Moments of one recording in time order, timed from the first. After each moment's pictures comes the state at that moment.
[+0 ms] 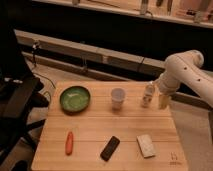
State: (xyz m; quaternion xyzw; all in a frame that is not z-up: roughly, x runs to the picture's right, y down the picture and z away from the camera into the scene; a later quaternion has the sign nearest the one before) arm 0.291 0.040 0.732 -0.25 -0.01 0.02 0.97
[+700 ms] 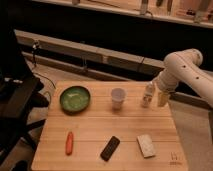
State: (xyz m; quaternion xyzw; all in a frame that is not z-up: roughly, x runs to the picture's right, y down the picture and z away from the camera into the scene) arm 0.291 0.029 0.742 -0.24 -0.02 0.02 0.97
